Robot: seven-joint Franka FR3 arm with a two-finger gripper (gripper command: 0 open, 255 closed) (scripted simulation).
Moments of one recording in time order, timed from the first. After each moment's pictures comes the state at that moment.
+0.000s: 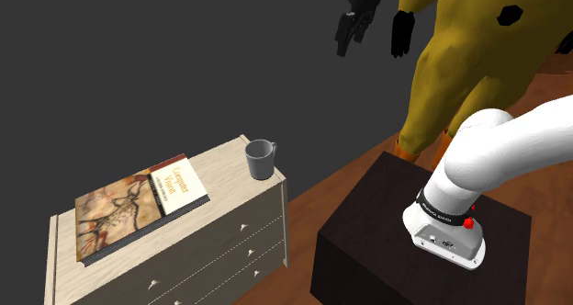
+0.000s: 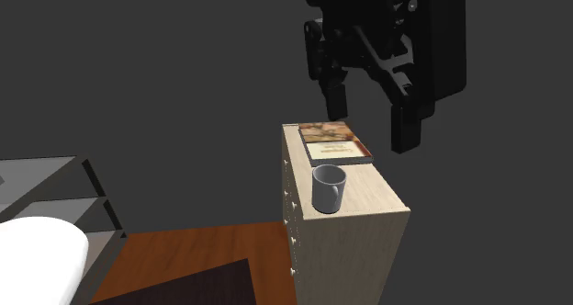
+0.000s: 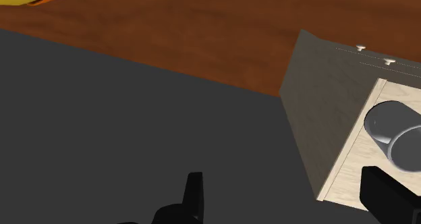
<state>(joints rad) -0.02 -0.75 0.07 -2.26 -0.06 1.71 -0.02</state>
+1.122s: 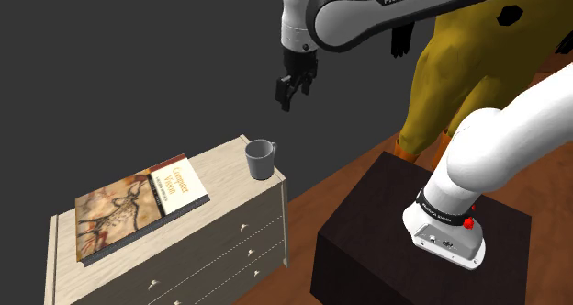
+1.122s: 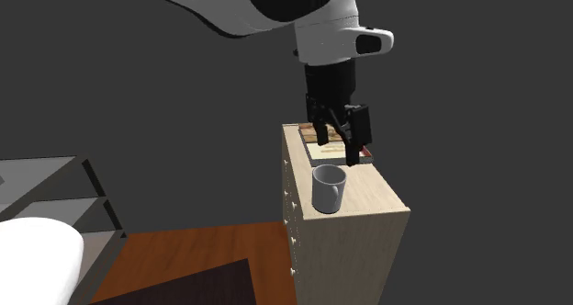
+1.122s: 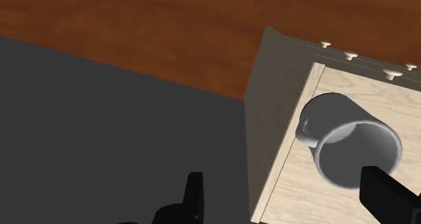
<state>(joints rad) 0.04 -0.45 0.32 -2.32 0.01 2.00 0.24</state>
